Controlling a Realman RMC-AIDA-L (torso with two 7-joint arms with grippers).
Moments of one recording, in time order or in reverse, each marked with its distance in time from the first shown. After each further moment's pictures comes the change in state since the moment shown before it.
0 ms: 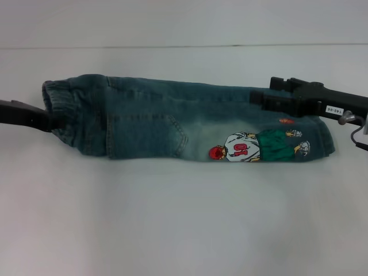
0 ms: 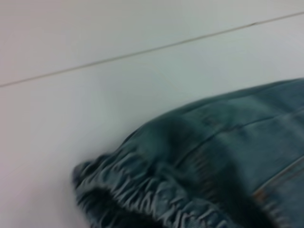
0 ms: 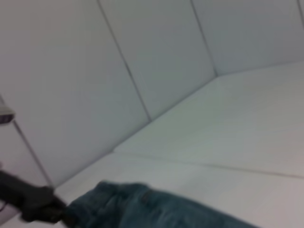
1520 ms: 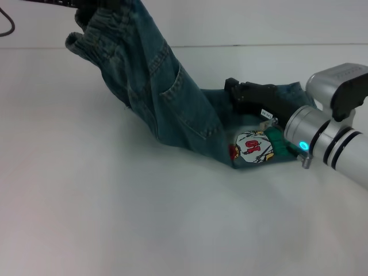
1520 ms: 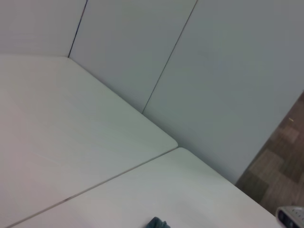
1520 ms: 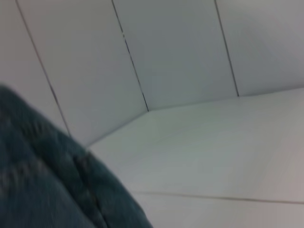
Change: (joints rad) left arm -0.184 0.103 -0.100 0.145 -0.410 0.434 -0.180; right arm 0.167 0.050 0.020 0.573 0.553 0.434 -0.752
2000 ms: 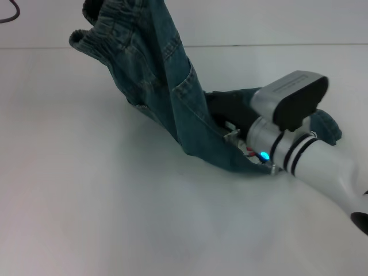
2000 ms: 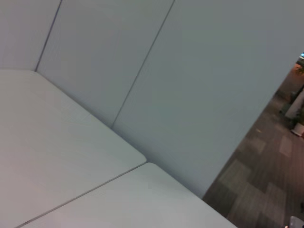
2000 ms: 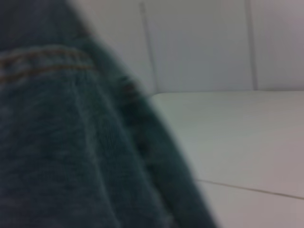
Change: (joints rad) left arm -0.017 0.014 0.002 -0.006 -0.099 0.051 -0.029; right arm 0.092 0.009 0.189 0.210 -0.007 0.106 -0.373
